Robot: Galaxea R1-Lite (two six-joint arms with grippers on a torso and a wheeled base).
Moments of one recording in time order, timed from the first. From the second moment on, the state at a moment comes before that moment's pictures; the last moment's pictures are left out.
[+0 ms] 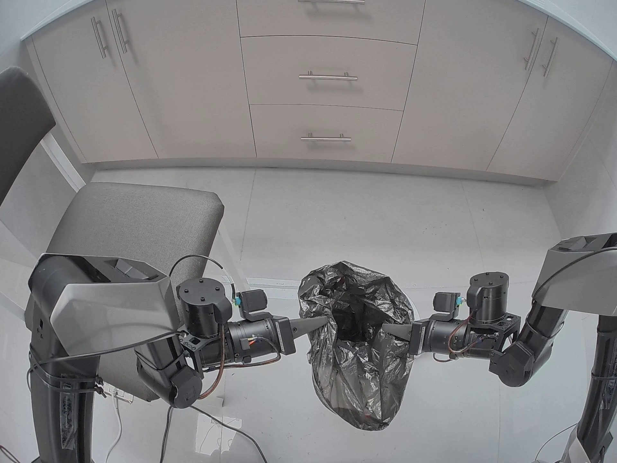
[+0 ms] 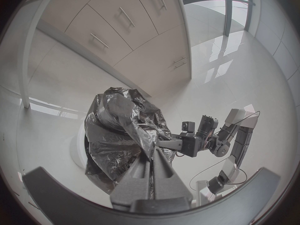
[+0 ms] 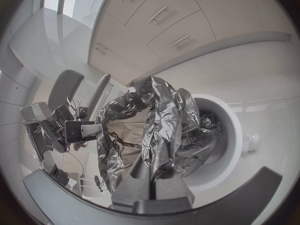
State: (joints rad) left arm -0.51 2.37 -0.68 -1.53 -0.64 -0.63; right arm 0.38 2.22 -0.52 -1.27 0.45 0.38
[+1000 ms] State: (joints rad) left arm -0.51 2.47 -0.85 -1.24 -0.40 -0.54; right arm 0.29 2.32 -0.64 -1.27 0.34 0.37
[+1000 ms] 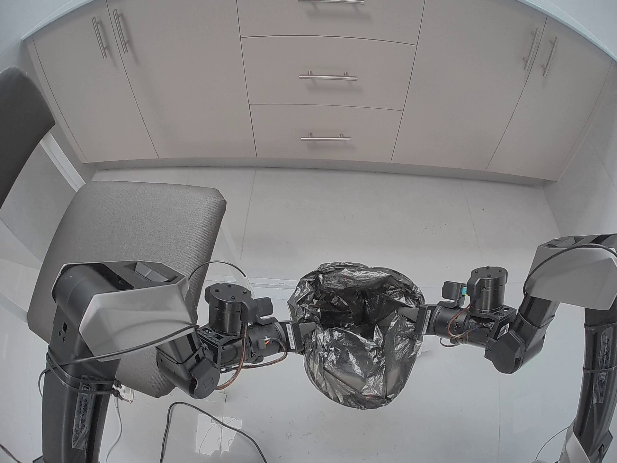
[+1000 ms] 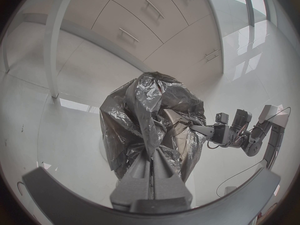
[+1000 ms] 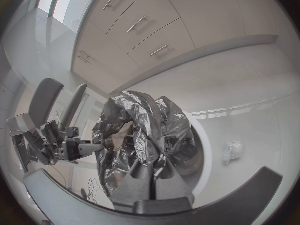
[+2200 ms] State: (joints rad) left arm -0.67 2.44 -0.94 -1.07 0.06 -0.41; right arm 0.27 2.37 -0.70 -1.26 0.13 0.23
